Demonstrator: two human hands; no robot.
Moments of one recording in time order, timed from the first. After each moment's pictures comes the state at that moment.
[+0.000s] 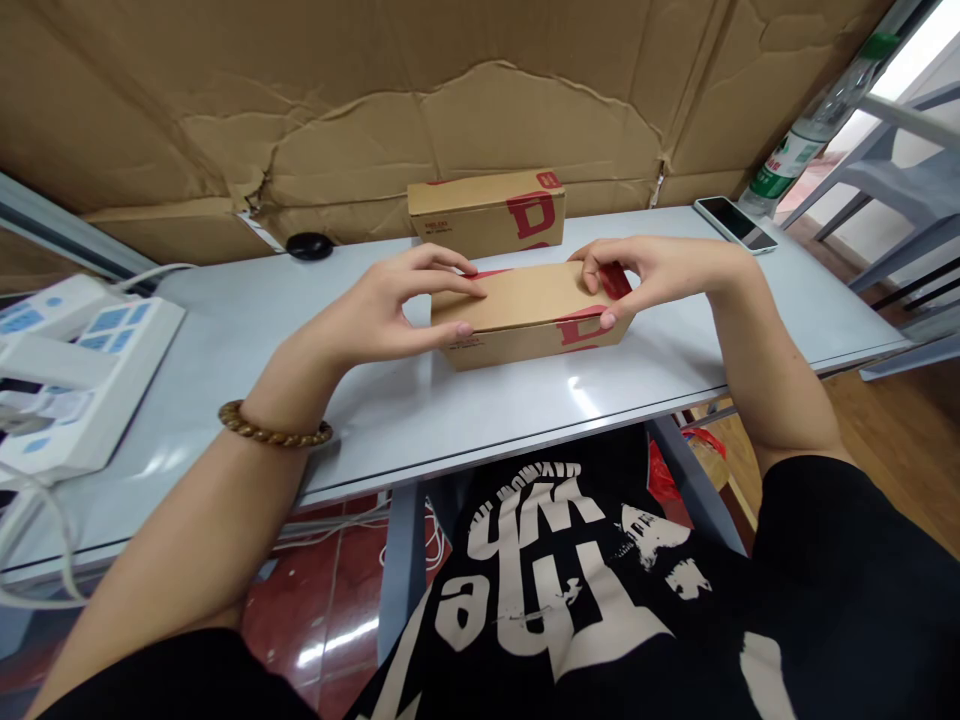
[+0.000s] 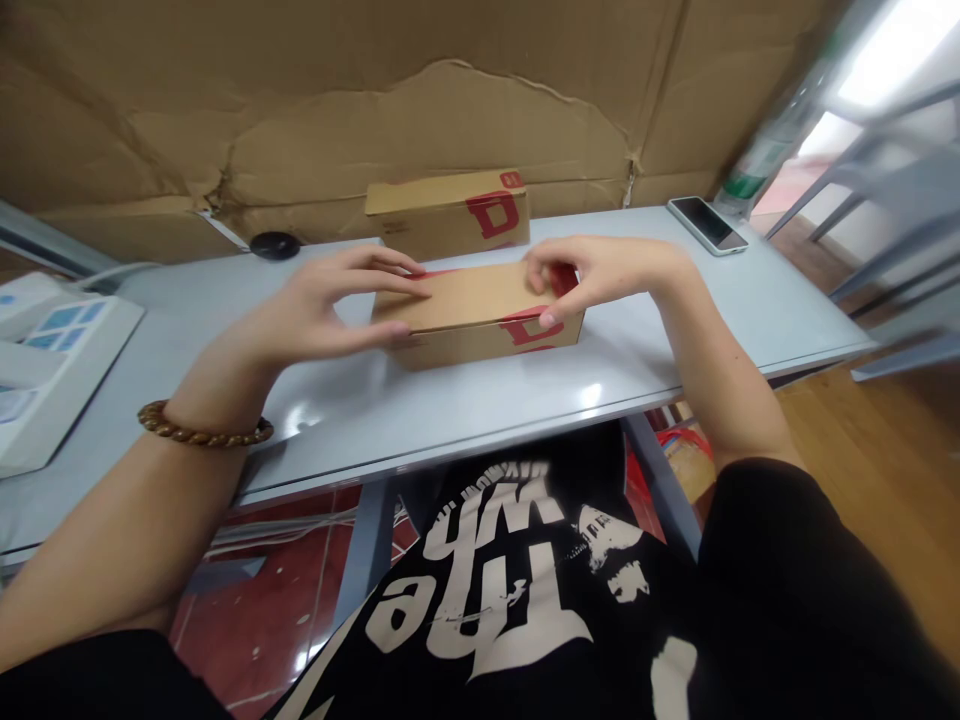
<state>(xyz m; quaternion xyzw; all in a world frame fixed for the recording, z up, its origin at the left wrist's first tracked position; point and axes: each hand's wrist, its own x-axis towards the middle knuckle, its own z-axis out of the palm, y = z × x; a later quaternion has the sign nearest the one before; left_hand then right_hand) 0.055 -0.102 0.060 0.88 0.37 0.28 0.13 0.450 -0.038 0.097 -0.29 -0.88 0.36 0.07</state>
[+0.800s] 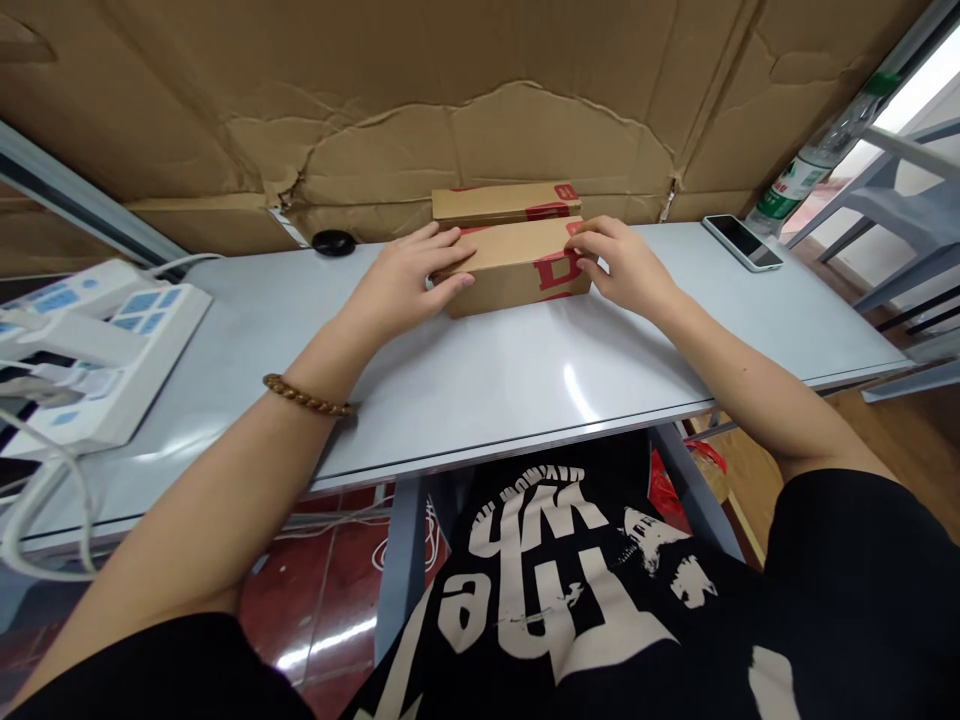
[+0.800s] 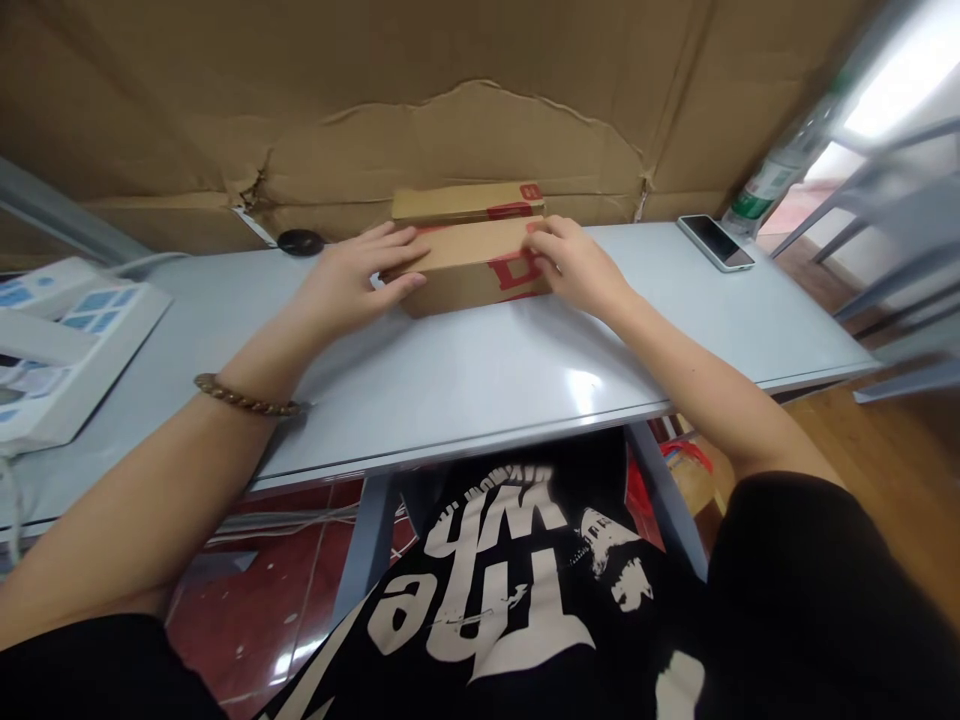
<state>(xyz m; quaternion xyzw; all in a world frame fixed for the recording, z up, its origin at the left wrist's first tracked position) 0.036 -0.066 0.029 0.83 0.48 0.27 0.04 0.411 0.003 0.016 -0.32 -0.89 -0.02 0.33</state>
